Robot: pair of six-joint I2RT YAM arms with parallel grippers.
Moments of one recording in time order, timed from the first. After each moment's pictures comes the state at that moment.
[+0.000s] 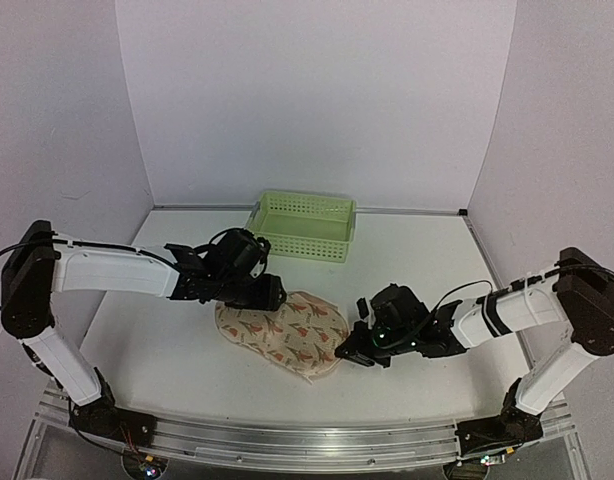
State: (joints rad) left arm -0.93 1.62 1.05 -0.24 -0.11 -0.68; right arm 0.96 1.57 0.60 0.19 -0.19 1.09
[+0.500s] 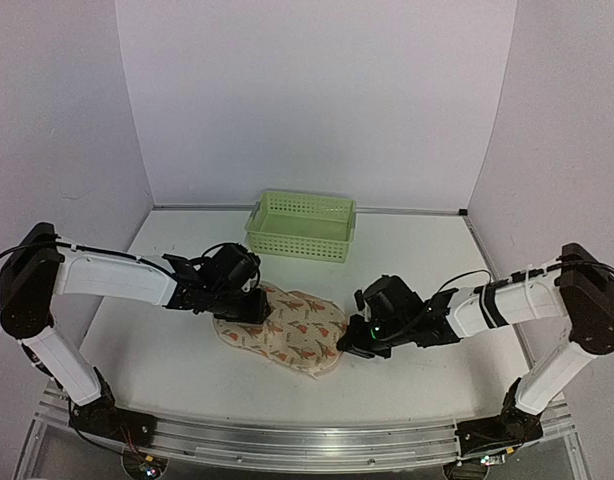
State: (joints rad) left arm -0.91 1.62 0.95 -0.25 -0.12 -0.68; right arm 0.96 1.59 0.71 0.01 -0.11 1.00
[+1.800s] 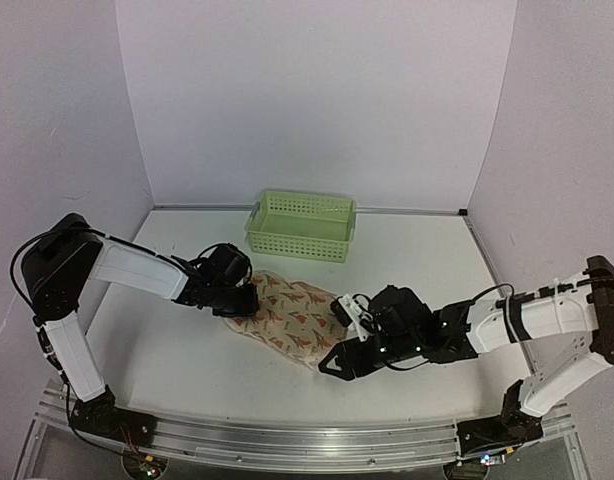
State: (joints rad) left arm -0.76 1.79 0.92 -0.07 -0.04 -0.67; right arm 1.08 1.43 0.65 0.03 -0.24 0.66
